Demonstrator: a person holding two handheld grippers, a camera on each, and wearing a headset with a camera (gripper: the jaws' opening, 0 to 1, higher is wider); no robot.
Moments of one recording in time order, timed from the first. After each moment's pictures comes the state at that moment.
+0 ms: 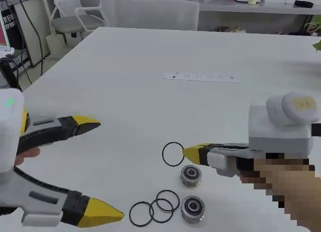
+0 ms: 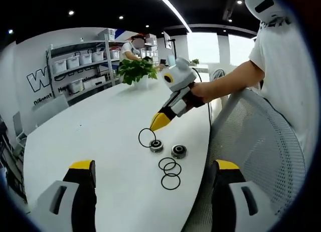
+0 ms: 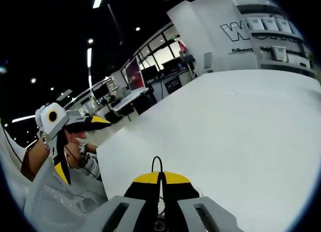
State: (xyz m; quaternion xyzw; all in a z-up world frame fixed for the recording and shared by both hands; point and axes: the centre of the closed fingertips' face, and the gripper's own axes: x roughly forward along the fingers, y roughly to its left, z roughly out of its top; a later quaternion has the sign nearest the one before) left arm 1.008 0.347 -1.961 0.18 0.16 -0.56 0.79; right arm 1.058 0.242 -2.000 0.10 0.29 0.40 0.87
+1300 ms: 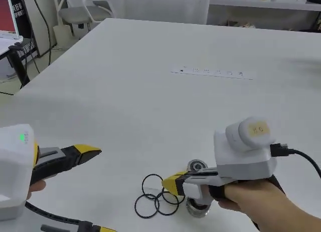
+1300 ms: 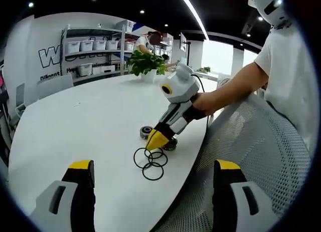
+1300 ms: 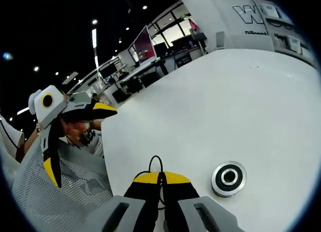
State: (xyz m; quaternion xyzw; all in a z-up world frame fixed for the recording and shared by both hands) left arm 0.984 0.347 -1.999 0.11 0.21 -0.53 0.81; right arm 1.026 0.288 -2.065 0.06 0.37 0.44 0.82
